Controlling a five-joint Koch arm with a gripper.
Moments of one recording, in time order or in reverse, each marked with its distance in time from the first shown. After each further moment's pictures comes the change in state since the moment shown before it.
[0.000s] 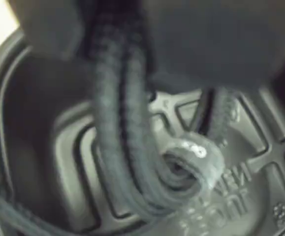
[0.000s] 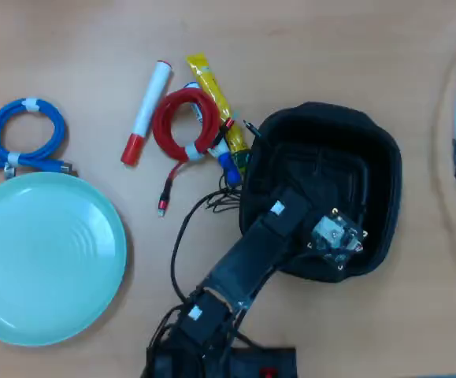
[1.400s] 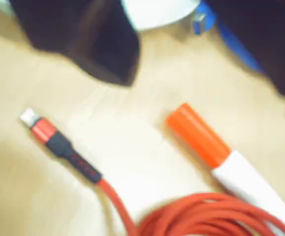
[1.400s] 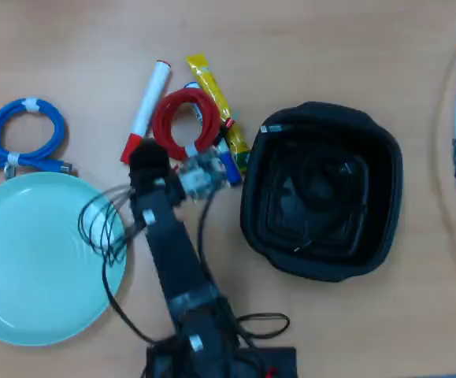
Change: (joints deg) arm -61.4 4.7 13.4 -22.5 0.9
